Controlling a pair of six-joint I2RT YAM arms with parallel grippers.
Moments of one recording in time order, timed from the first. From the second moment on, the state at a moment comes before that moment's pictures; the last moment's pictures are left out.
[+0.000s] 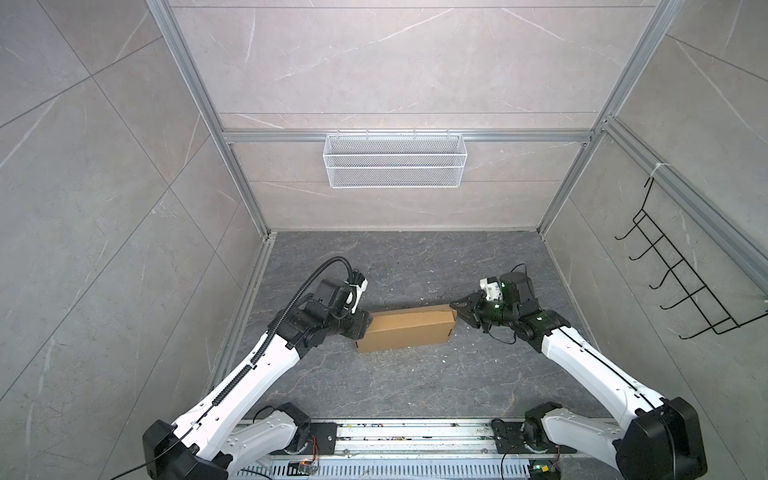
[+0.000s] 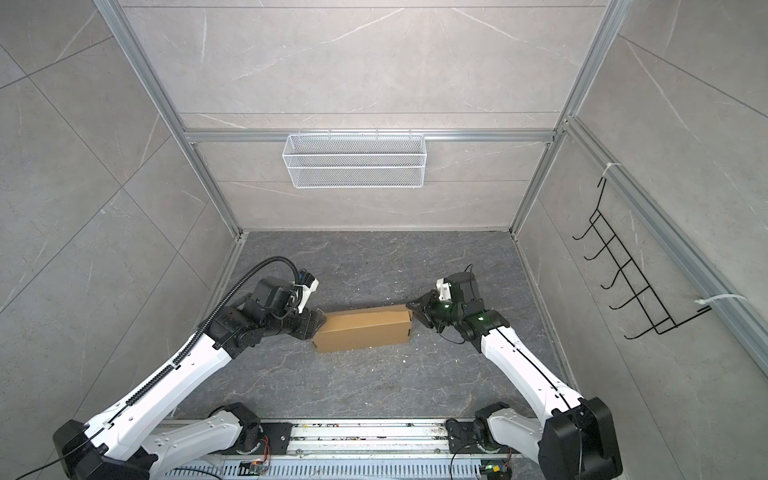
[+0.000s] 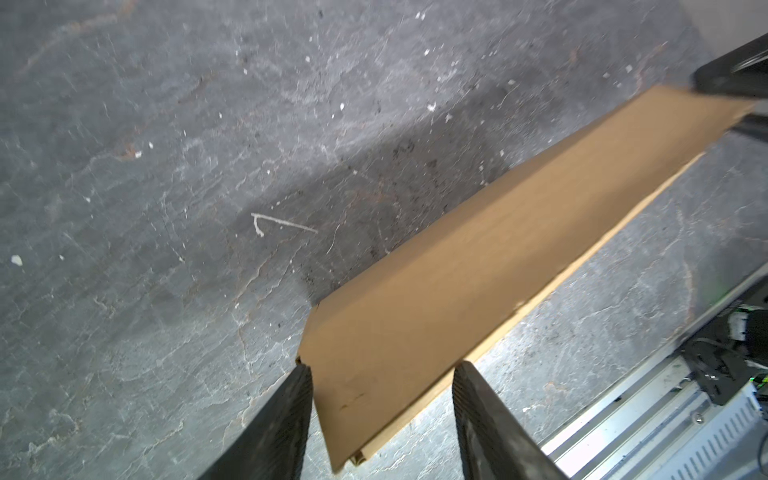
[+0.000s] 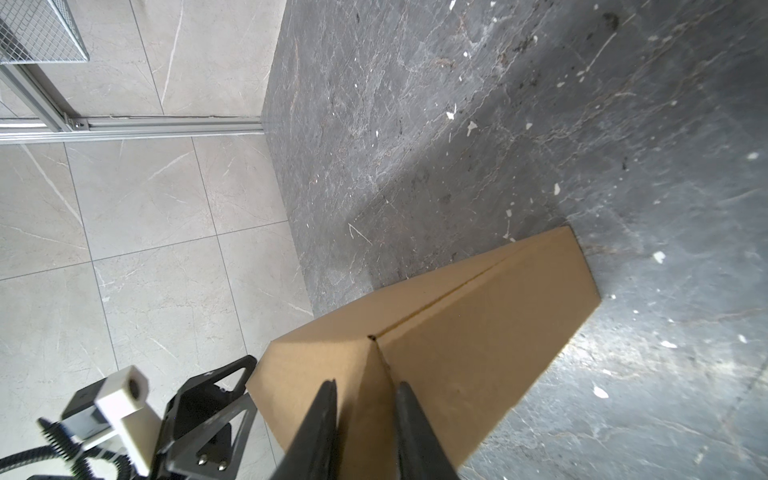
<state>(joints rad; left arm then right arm) -0.61 1.05 1.03 -0.83 0.07 -0.18 0.32 1.15 0.78 -0.32 -0.55 1.11</state>
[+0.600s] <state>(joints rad) -0.23 1.02 1.07 -0.84 0.41 -0.43 0.32 1.15 0.78 -0.32 -0.56 1.11</state>
